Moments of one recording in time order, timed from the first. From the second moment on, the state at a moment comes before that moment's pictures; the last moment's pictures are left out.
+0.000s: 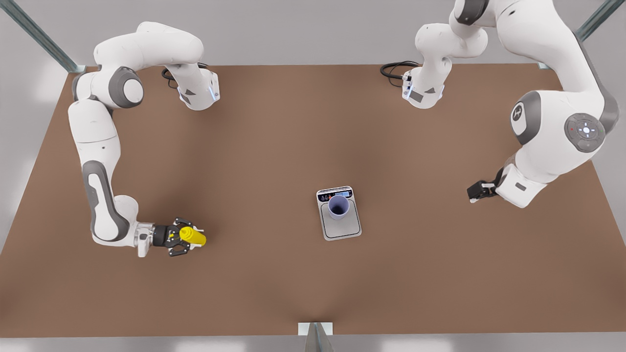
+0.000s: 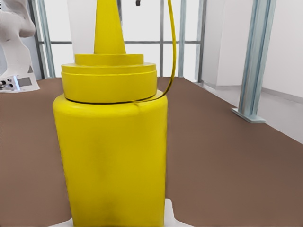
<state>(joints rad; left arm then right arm) -0.14 0.28 0.07 -1.36 -0.02 1.68 -0.16 -0.39 1.01 0.29 -1.43 1.04 1.82 -2.36</state>
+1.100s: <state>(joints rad) -0.14 0.33 0.11 -1.32 -0.04 1.70 -0.16 -0.63 0.84 0.29 -1.38 0.54 1.61 -1.94</state>
